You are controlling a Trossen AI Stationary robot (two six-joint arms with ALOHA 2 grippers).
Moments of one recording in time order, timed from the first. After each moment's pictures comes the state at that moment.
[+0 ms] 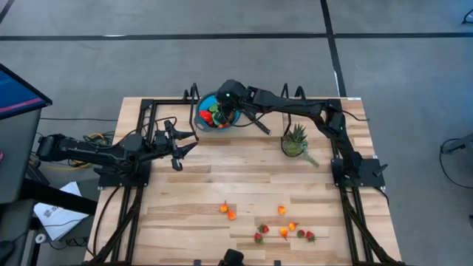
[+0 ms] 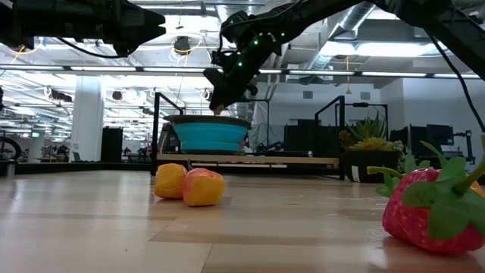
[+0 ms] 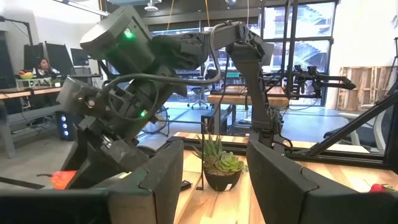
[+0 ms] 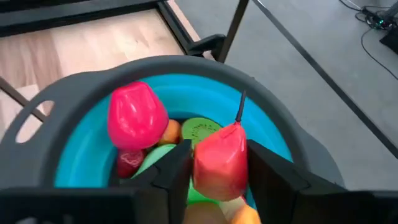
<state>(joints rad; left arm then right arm) -0.01 0.65 0.23 0.59 -0.31 0.07 -0.37 2.17 1.92 -0.46 0.21 -0.03</state>
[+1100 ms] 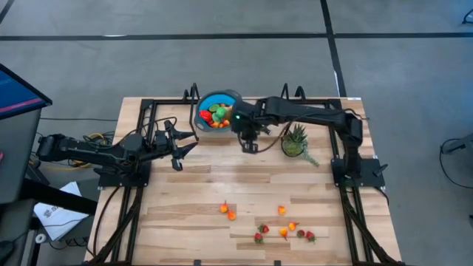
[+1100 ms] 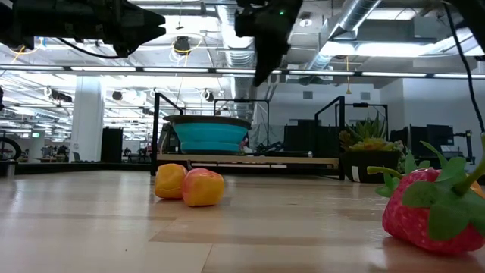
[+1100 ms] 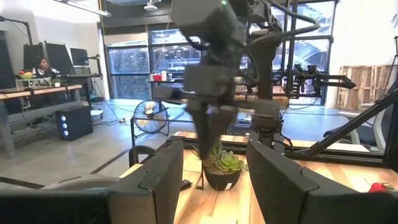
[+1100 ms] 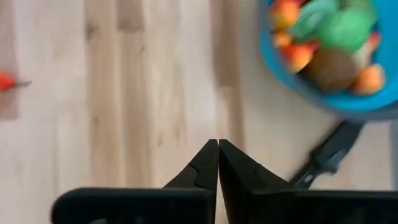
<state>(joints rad) -0.01 0.65 0.23 0.58 -0.31 0.07 -0.19 1.95 1.91 -1.12 0.05 -0.17</state>
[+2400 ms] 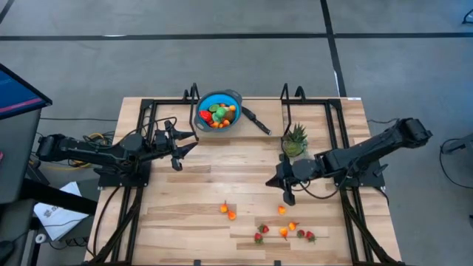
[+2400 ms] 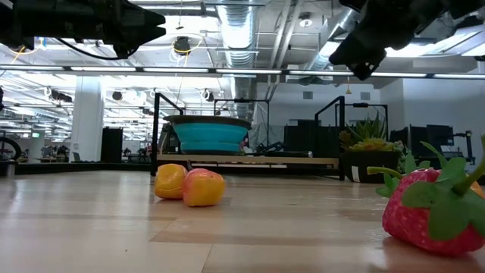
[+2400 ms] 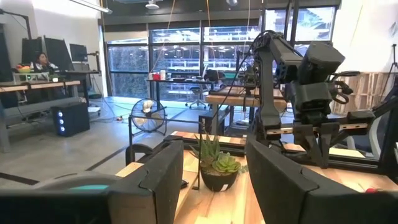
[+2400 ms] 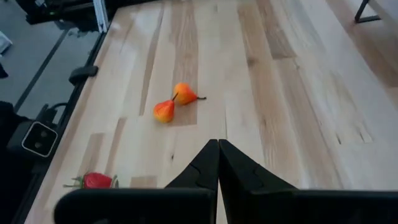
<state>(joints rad) -0.01 0.65 0.23 0.58 -0.31 0.04 0.31 1.22 0.69 -0.05 0.14 0.33</state>
